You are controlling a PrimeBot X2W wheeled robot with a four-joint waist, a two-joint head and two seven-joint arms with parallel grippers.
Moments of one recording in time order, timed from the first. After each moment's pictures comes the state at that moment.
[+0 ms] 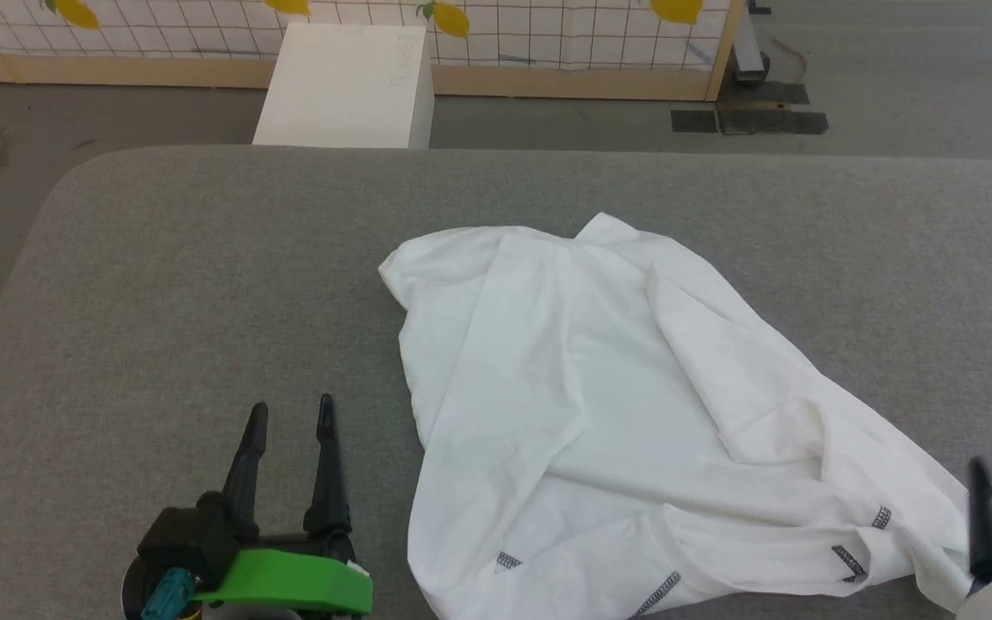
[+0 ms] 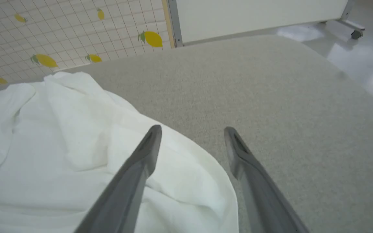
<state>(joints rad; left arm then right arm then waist) 0.08 0.05 -0.13 -0.07 -0.30 0.03 -0.26 0.18 -0.05 -0.35 -0.06 0.22 0.13 0.12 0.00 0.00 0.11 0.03</state>
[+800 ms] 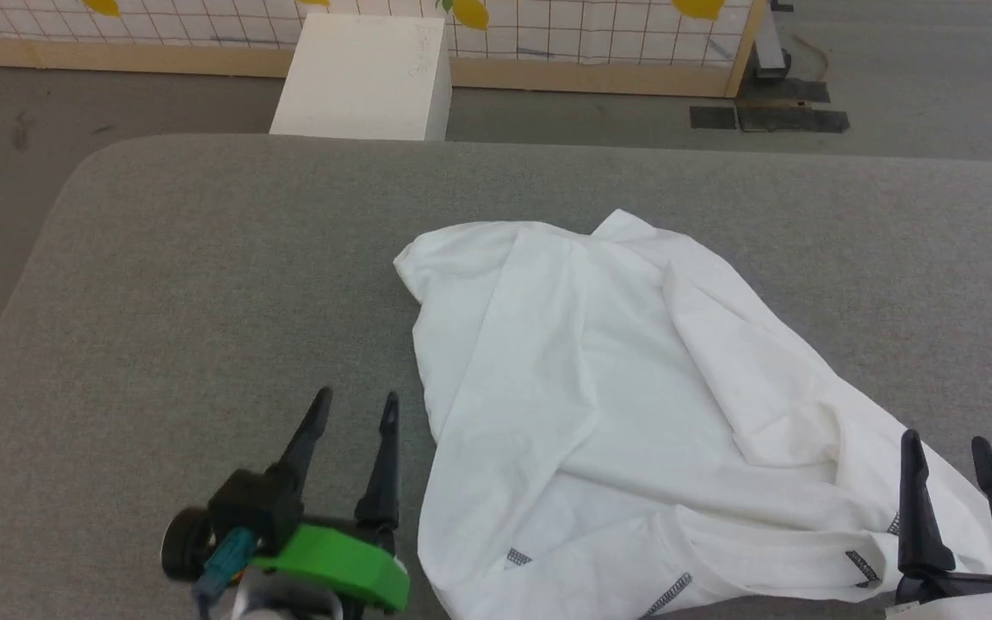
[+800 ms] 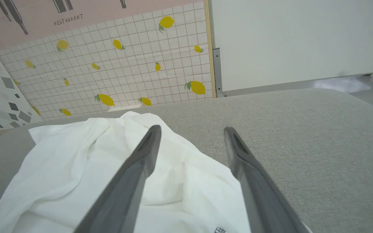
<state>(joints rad) 0.06 0.08 -0.21 -0.07 -0.24 -0.01 -0.18 0.21 -0.05 -0.17 -0.10 0.23 0.13 -0.21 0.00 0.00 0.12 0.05</state>
